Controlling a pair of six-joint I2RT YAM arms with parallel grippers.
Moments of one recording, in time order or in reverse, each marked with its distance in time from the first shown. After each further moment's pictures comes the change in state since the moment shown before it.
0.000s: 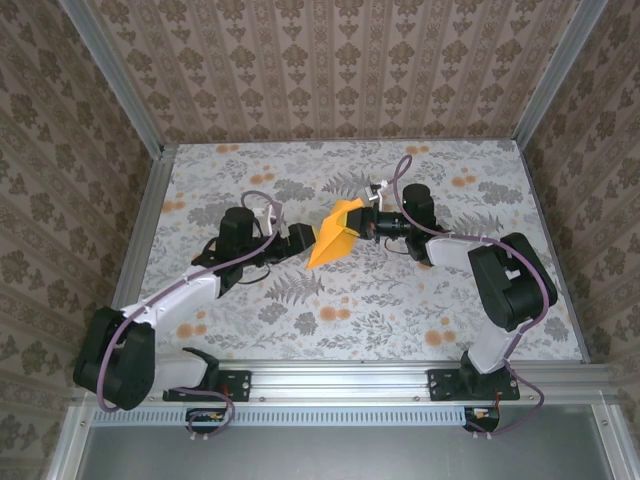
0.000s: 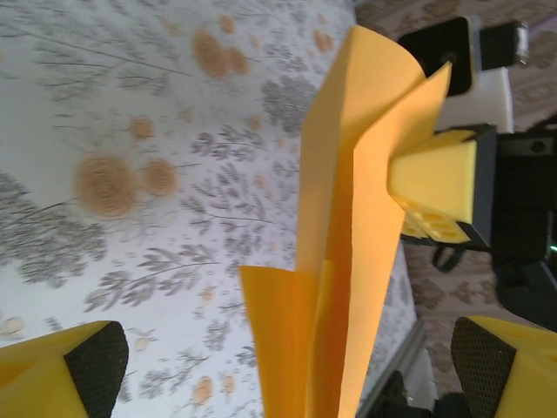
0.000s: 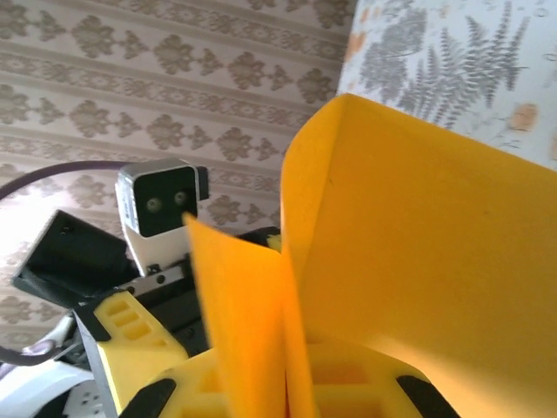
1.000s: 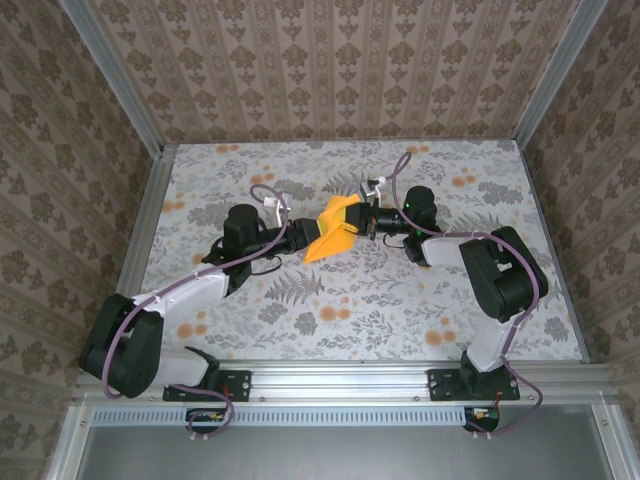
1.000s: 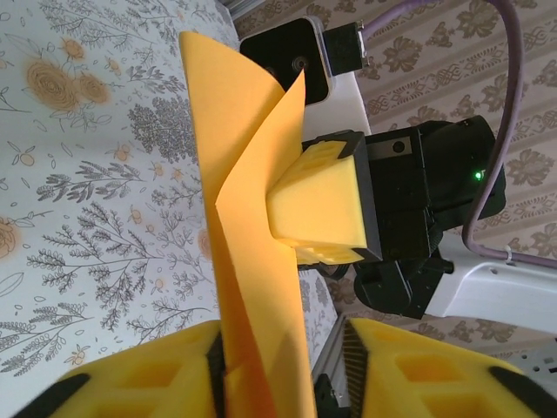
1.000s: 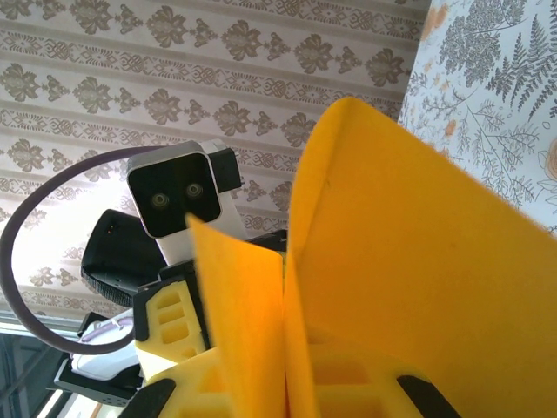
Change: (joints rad) left arm -0.047 0.061 0.001 0.314 0.080 -0.129; right arm 0.005 0.070 0.000 0.311 -0.077 0.255
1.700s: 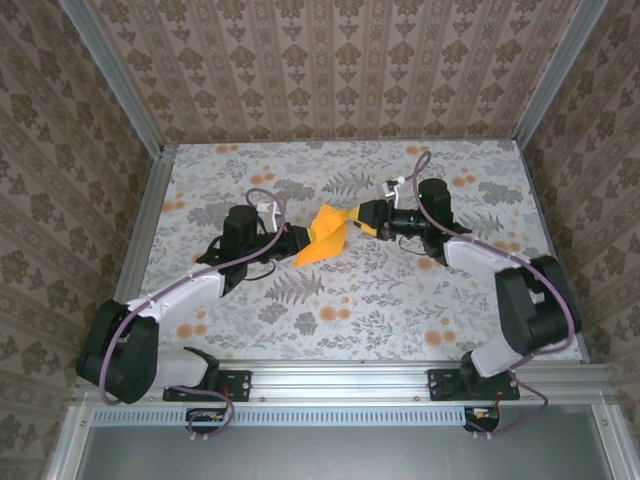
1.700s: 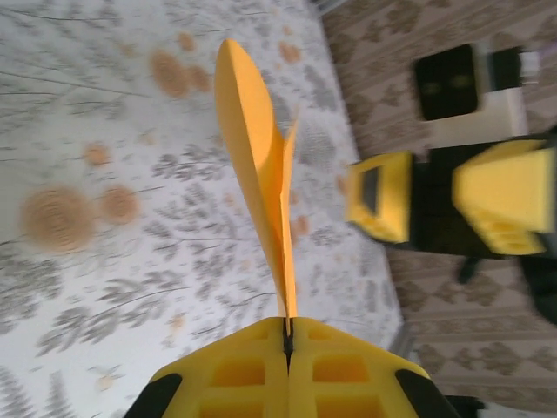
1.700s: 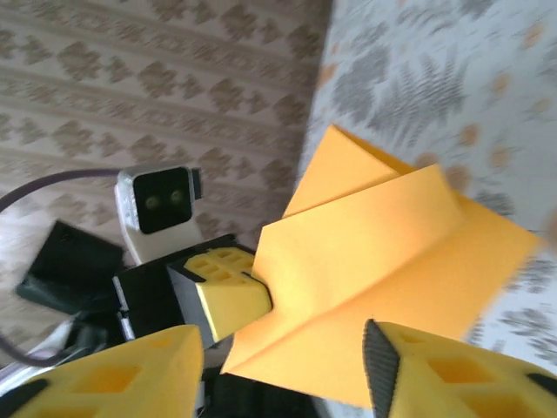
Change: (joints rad) left arm 0.027 -0.044 0.016 -0.288 -0.118 0.152; right arm -0.069 -0.288 -0.008 -0.710 0.169 -0.470
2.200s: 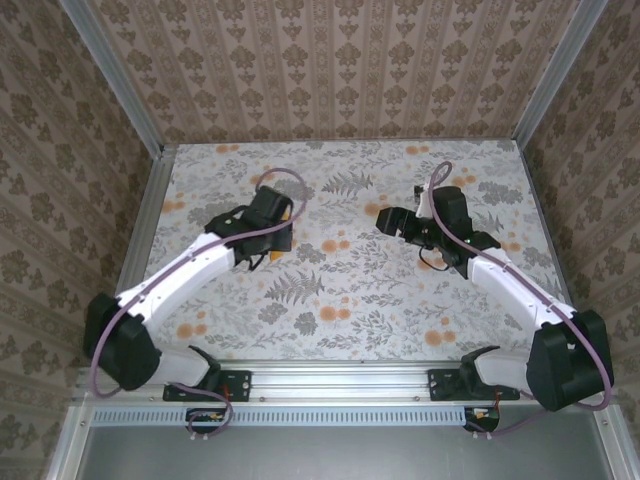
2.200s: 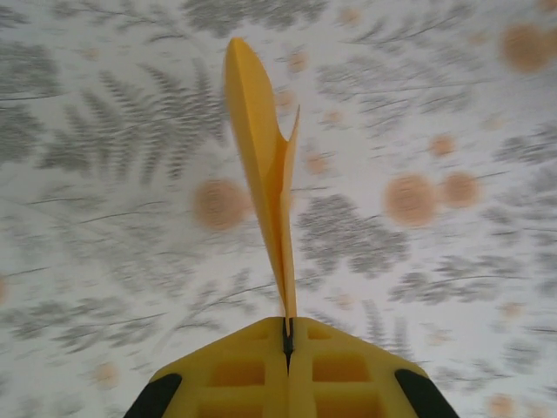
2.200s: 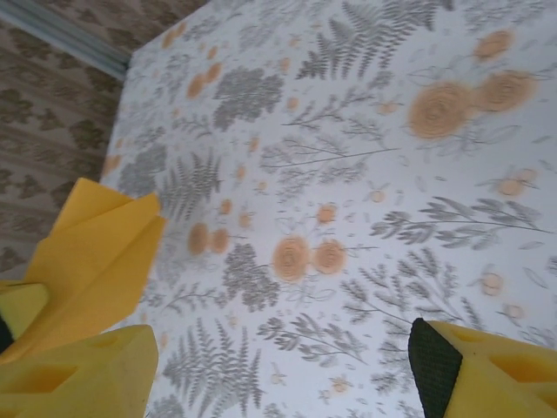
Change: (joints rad) left arm -0.183 0.123 0.493 -0.941 -0.865 0.350; right arm -0.001 -0.269 -0.005 -0.509 0.564 -0.328
